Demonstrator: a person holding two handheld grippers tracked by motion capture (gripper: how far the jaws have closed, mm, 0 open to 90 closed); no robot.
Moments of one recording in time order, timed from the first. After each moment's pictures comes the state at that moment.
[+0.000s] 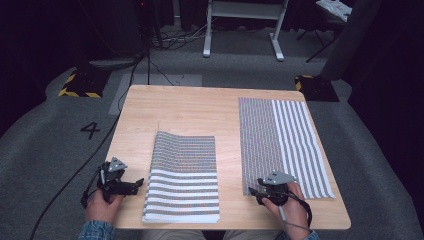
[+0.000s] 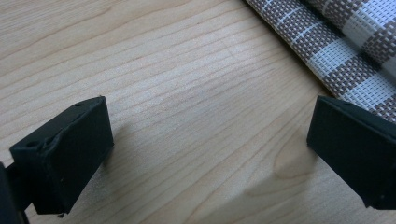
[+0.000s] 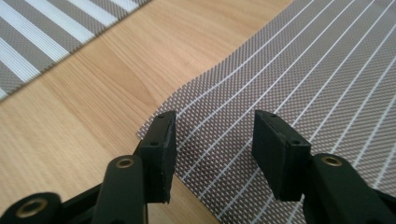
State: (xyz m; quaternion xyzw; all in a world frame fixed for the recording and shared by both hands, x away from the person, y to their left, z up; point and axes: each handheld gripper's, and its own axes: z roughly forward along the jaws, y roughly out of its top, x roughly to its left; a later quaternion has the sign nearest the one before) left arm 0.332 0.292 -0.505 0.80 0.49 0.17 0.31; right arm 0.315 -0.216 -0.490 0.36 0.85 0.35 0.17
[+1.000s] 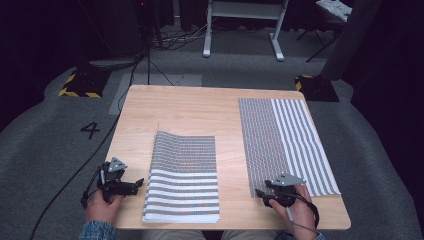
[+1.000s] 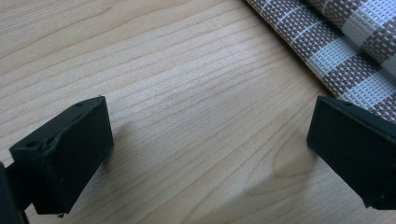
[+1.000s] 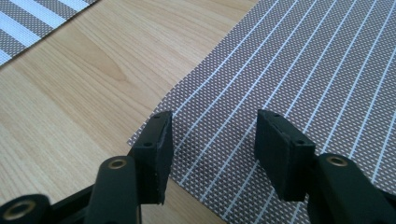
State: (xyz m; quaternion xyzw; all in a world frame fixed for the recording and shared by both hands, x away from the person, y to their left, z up) left arm 0.331 0.292 -0.505 0.80 0.49 0.17 0.31; right arm 0.310 -0.238 -0.495 0.40 0.83 0.35 0.17
